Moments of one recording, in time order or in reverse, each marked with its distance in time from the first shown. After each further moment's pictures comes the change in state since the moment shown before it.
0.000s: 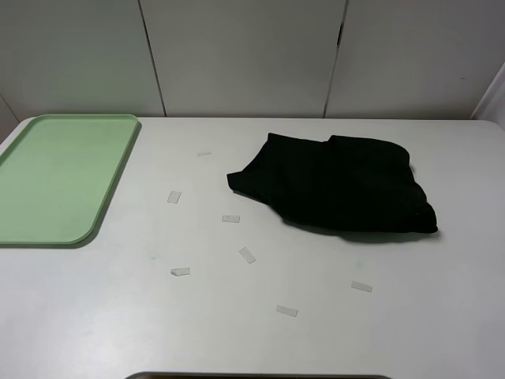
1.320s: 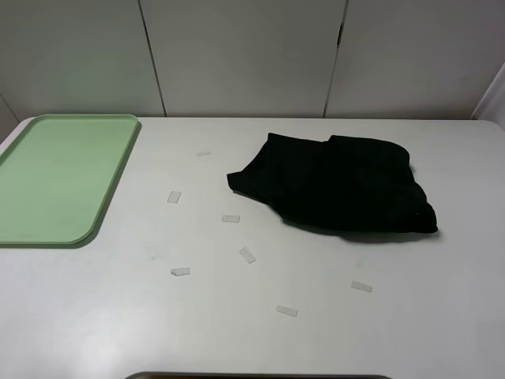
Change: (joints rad) left arm 0.000 0.613 -0.229 -0.239 -0.092 0.216; right arm 0.000 0.000 0.000 0.000 0.000 0.000
